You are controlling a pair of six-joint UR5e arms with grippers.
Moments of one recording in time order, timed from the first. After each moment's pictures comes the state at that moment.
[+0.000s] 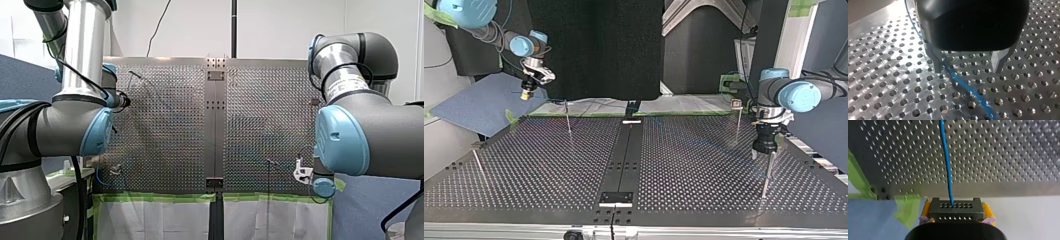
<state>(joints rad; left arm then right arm) 0.30 -1.82 -1.86 -2.52 -1.31 -2.26 1.65 -0.60 1.78 -1.21 1.59 1.60</state>
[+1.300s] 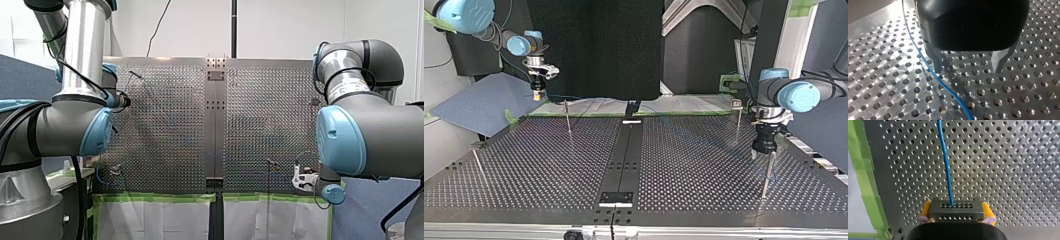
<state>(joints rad) 0.29 -1.82 -1.86 -2.52 -1.32 -2.27 1.60 -0.54 1.76 -1.21 1.27 1.59</state>
